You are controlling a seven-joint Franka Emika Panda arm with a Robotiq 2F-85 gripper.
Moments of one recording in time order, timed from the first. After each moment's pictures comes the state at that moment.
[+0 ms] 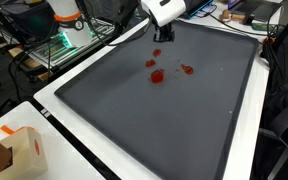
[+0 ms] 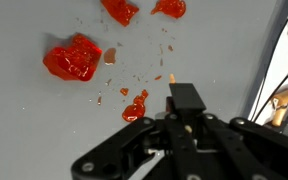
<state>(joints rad) -0.11 0.21 -0.02 -2.07 0.62 2.11 -0.70</state>
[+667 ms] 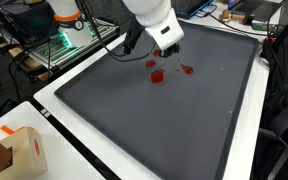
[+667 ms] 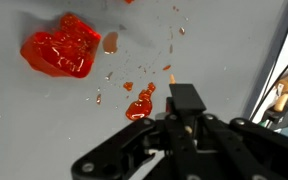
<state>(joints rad) -0.11 0.32 0.01 -2.07 0.79 2.23 -0.83</state>
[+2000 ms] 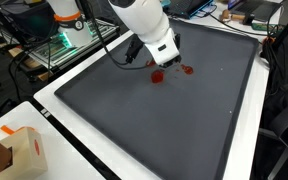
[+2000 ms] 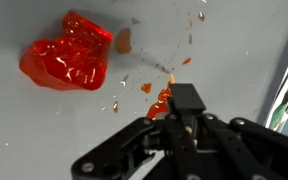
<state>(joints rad) -0.13 0.41 0.02 -2.05 0.89 2.31 -0.82</state>
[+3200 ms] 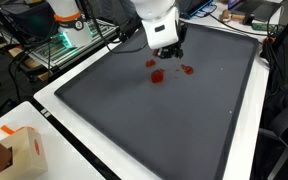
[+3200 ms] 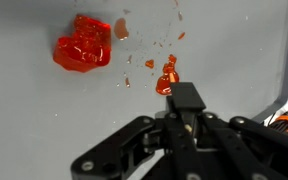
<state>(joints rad) -0.13 0.33 0.00 -2.01 0.70 2.28 -0.42</state>
